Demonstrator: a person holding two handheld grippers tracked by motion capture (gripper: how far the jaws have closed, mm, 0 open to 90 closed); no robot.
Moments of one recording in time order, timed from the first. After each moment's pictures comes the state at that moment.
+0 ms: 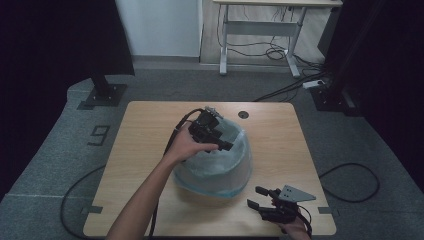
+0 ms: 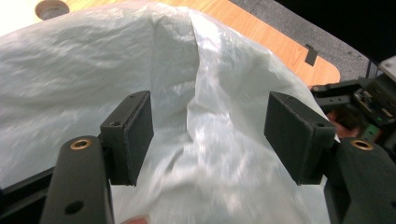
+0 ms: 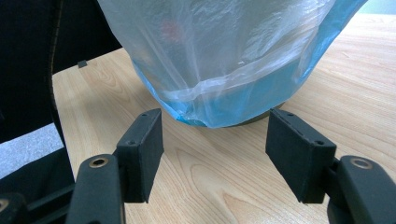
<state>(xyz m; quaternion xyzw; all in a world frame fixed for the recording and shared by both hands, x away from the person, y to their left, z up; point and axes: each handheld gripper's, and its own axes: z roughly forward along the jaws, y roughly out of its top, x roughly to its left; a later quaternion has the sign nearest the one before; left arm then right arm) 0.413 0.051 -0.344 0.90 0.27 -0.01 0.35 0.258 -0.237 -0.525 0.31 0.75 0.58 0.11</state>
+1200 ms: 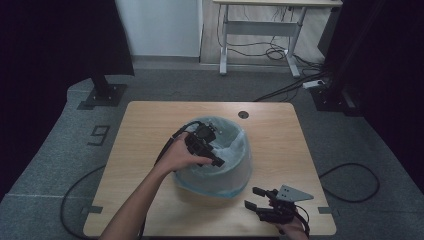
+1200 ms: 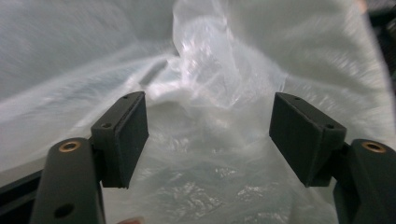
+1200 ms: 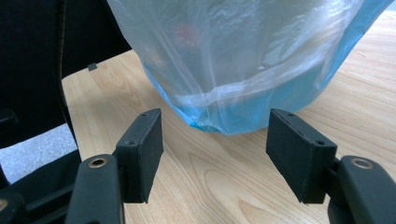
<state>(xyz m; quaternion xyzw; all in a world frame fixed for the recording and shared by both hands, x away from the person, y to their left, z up) 0.394 0.057 -0.362 0.92 0.27 -0.03 0.27 0.257 -0.229 -0.522 0.30 0.75 0.58 0.10</state>
